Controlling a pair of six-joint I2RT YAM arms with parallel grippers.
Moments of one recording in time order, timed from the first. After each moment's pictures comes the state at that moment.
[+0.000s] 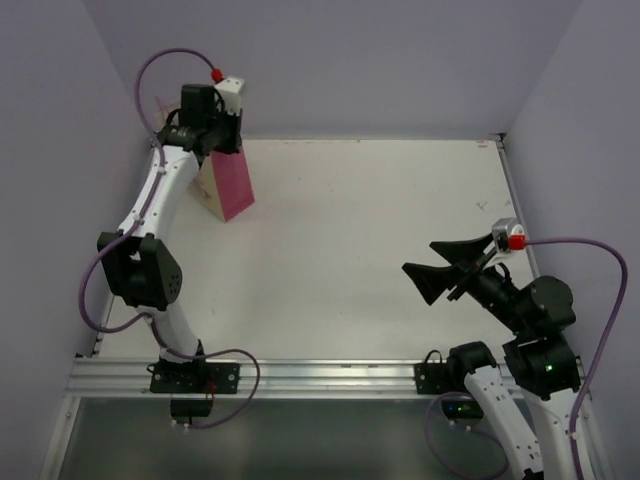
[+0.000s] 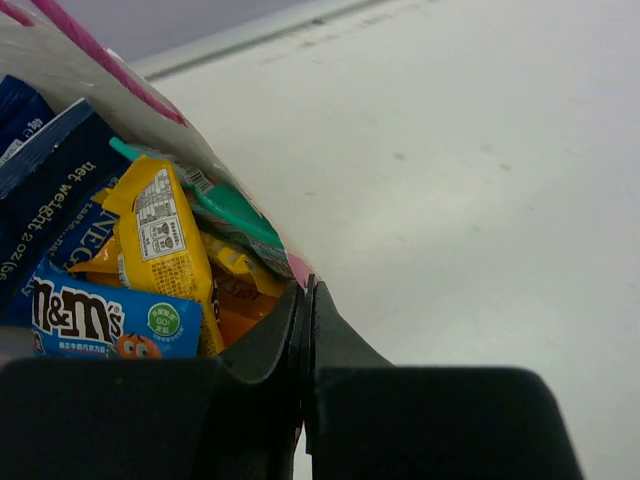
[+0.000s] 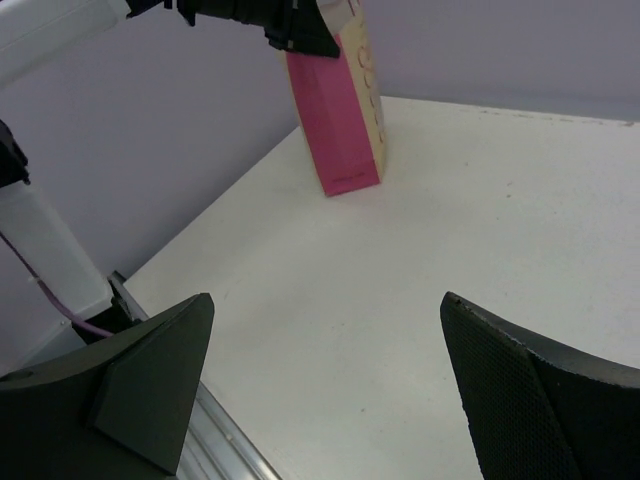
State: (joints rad) left arm -0.09 1.85 1.86 -0.60 0.16 0.10; right arm 0.24 0.34 0.81 -0.43 -0.51 0.41
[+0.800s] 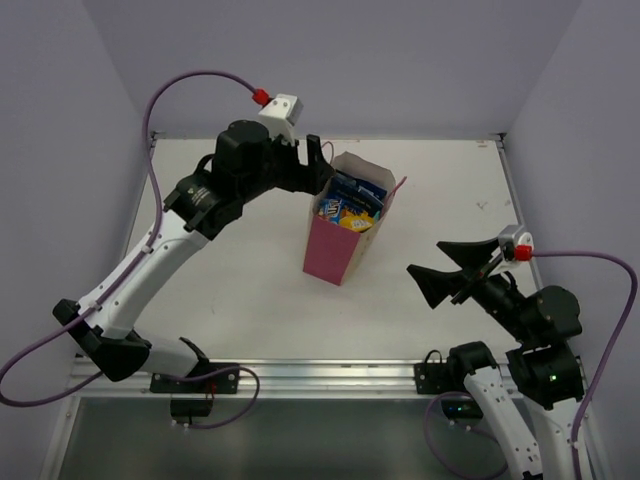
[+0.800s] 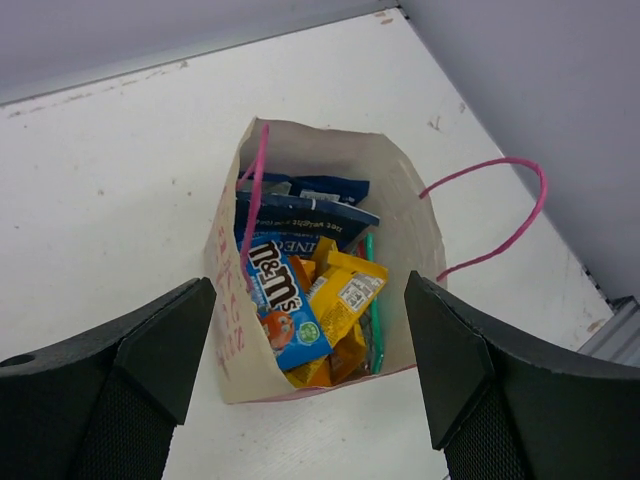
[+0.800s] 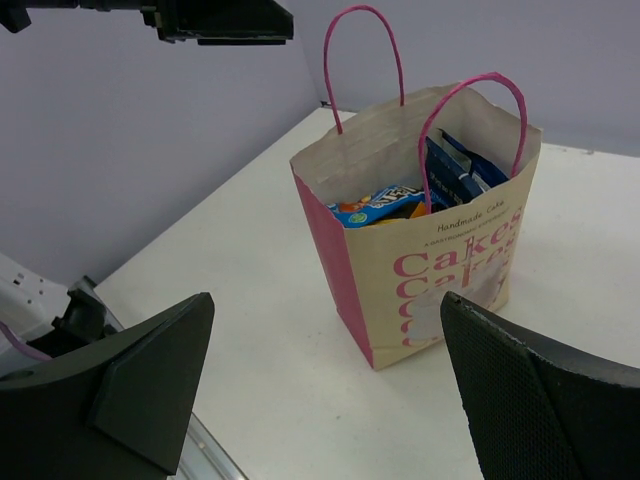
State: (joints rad) left arm -0.68 1.39 1.67 -0.60 -0.03 -0.32; right arm 0.24 0.29 0.82 -0.44 -0.48 0.35
